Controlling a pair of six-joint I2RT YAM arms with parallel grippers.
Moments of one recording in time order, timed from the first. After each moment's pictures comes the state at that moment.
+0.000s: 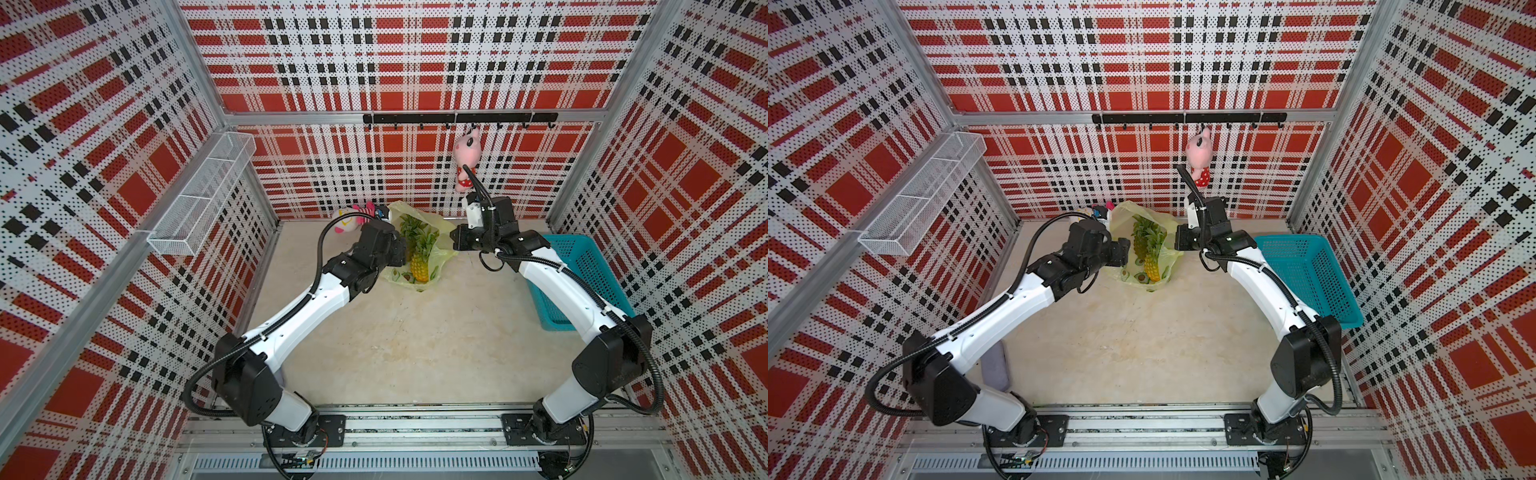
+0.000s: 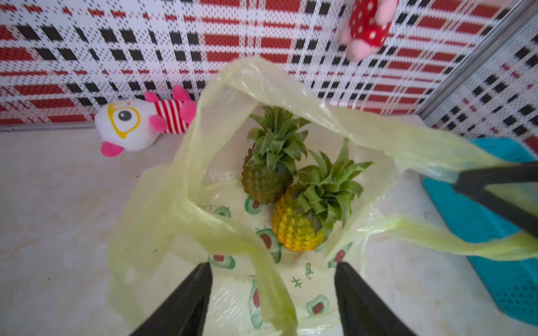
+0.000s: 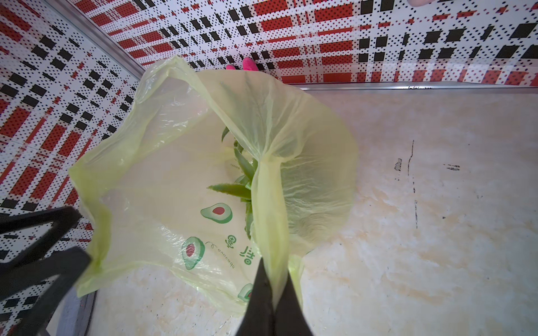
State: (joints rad) left arm -0.61 1.54 1.40 -0.44 -0.26 -0.35; right arm 0.40 1.62 1.56 -0.53 -0.16 0.32
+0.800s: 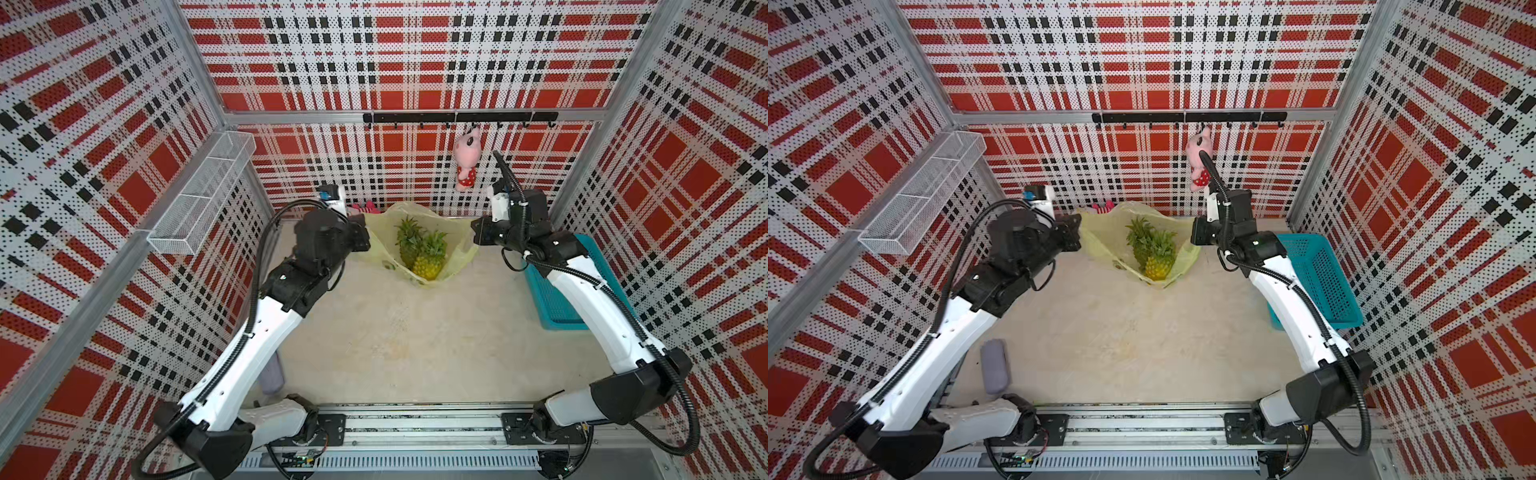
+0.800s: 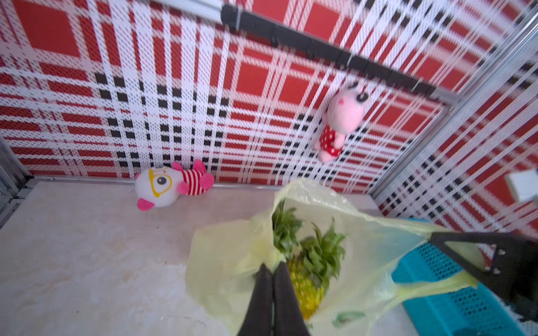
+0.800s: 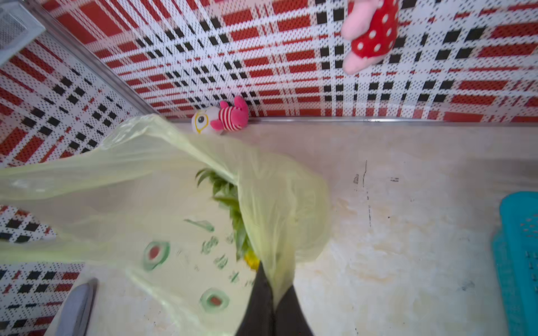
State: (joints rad) left arm -0.44 1.18 1.41 -0.37 -0.15 -0.38; right arm 0.36 1.46 1.64 -0.65 -0.08 0.29
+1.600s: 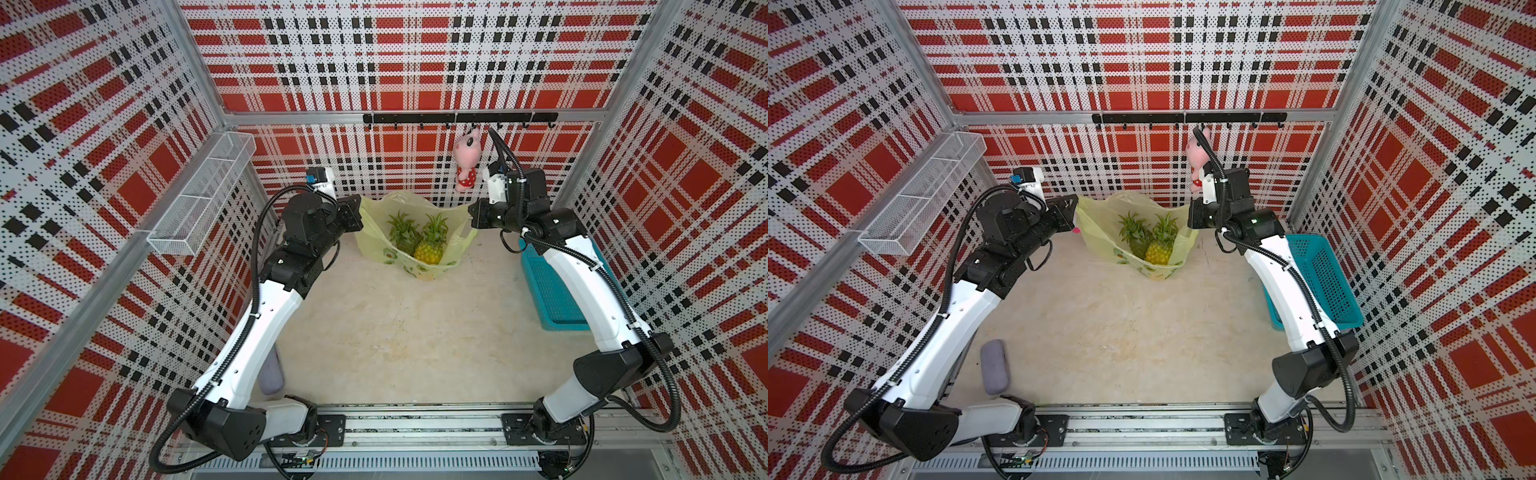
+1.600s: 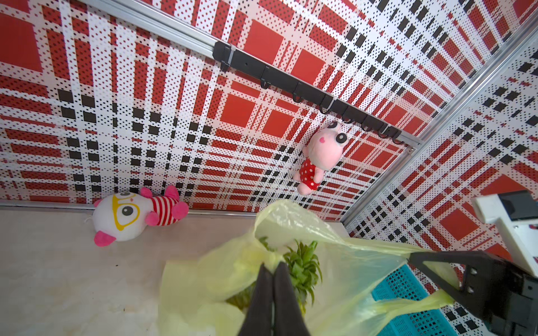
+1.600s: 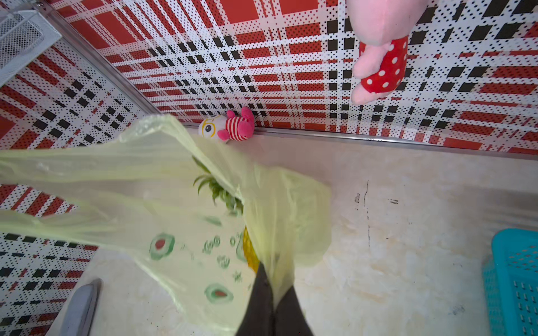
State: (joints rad) left arm -0.32 1.29 1.46 -0.26 0.05 -0.45; right arm 0.35 1.60 1.89 -0.79 -0.12 0.24
